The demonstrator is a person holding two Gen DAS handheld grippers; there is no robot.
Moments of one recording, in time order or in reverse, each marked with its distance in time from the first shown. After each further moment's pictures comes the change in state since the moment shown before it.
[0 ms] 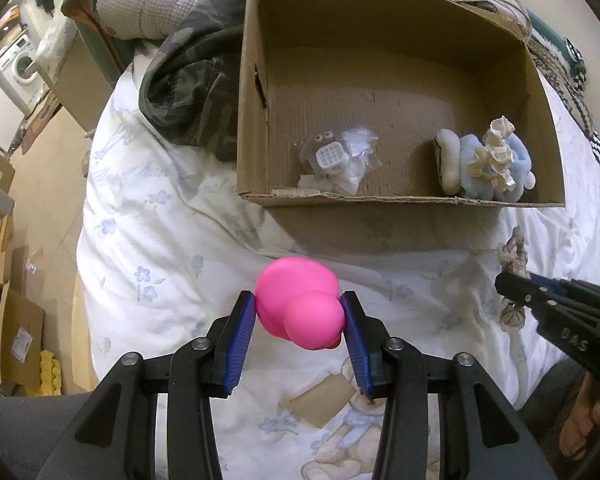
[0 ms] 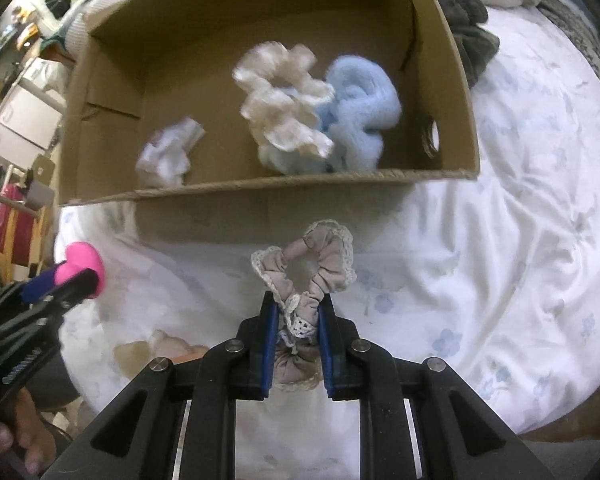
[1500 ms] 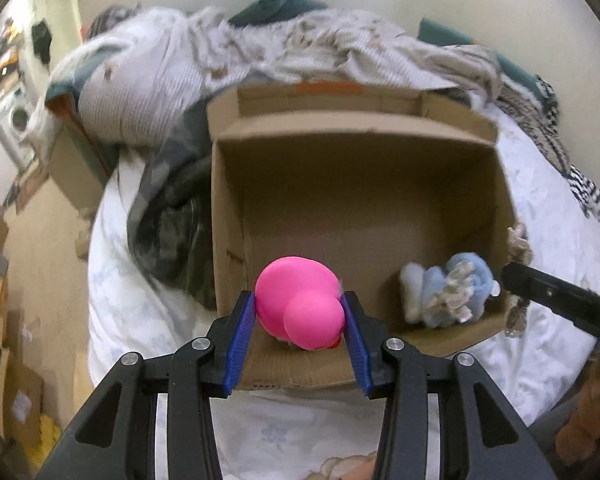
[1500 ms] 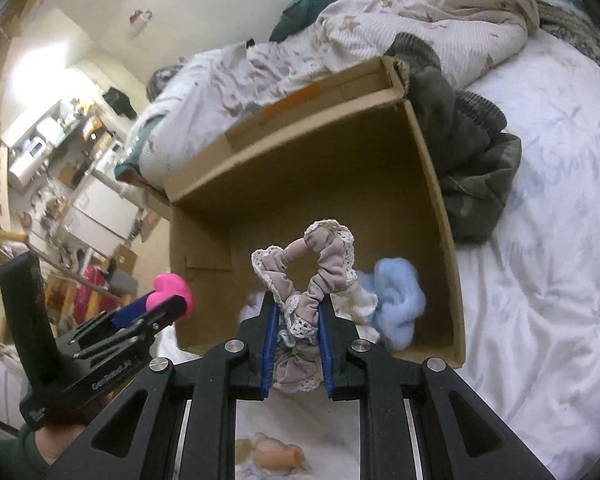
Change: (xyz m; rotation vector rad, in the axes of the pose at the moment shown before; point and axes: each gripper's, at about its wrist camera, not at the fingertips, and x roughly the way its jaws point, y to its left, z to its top) left arm -0.039 -0.019 0.084 0.041 -0.238 -0.052; right arm -0.082 -0.036 0.064 0.081 -0.319 0.304
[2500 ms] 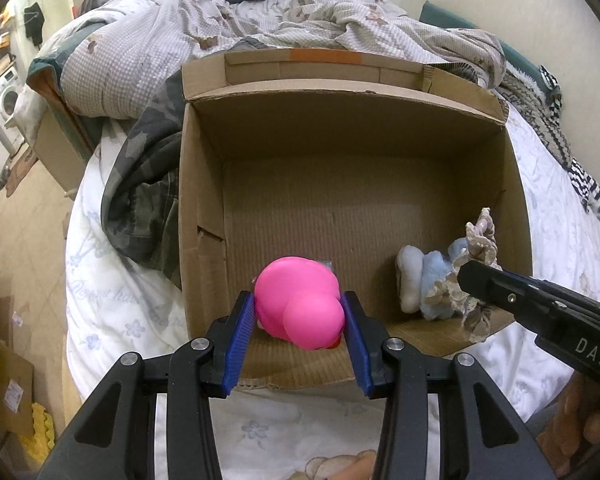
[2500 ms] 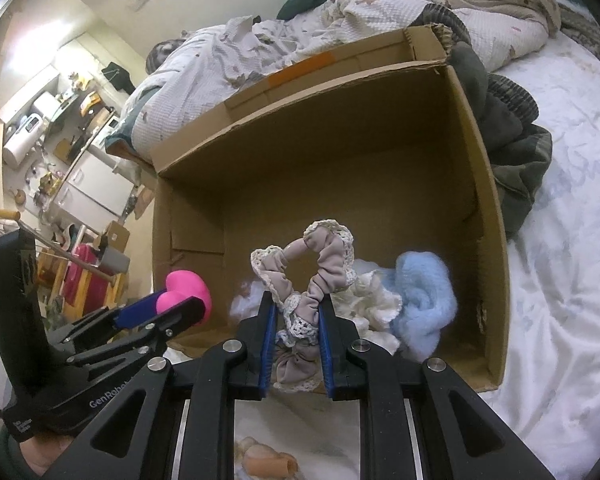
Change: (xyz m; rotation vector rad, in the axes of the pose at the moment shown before) left arm 0.024 -0.007 -0.002 -0.001 0.068 -0.024; right arm 0.040 0.008 0.000 -0.039 0.062 -0.003
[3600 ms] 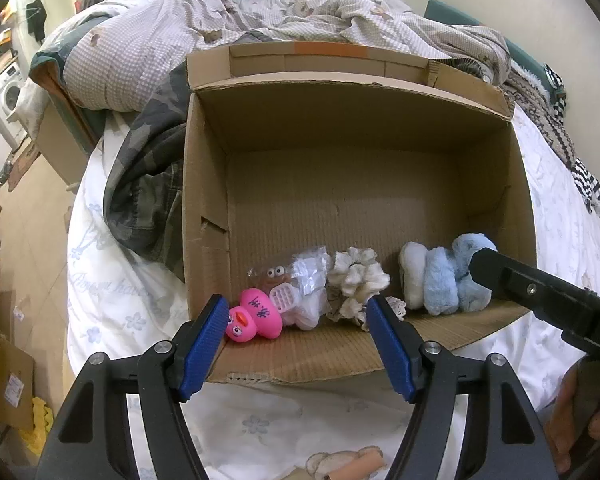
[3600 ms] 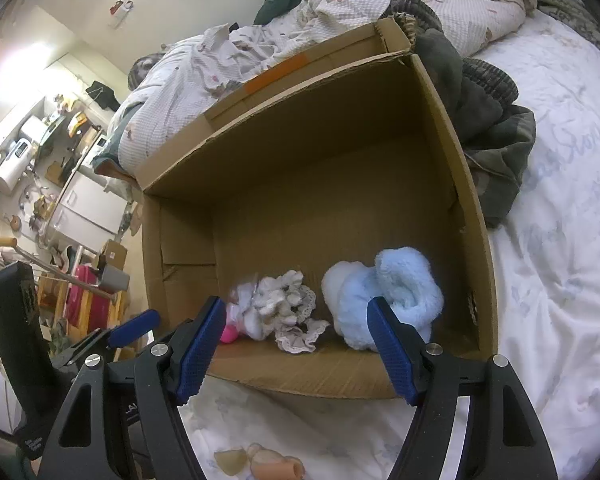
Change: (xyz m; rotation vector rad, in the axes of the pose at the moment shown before) left arm 0.001 0.002 -0.002 -0.010 0.019 0.011; right arm -0.002 -0.011 0.000 0.093 -0.007 -0.014
